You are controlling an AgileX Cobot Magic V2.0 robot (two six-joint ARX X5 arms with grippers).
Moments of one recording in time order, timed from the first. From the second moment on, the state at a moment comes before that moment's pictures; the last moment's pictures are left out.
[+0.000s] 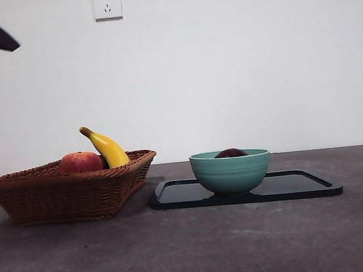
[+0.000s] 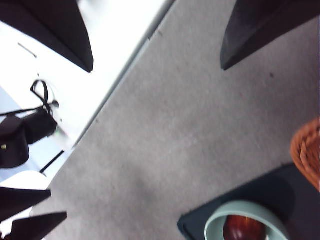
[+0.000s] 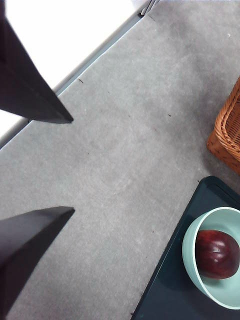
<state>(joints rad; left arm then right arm) -0.41 0.90 0.93 -0.85 0.65 0.05 0.48 0.73 0.82 -0.88 -0.37 0.09</state>
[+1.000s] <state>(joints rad) -0.59 1.61 1.49 -0.52 0.36 0.02 0.48 0.73 0.82 -0.88 -0.37 0.09</state>
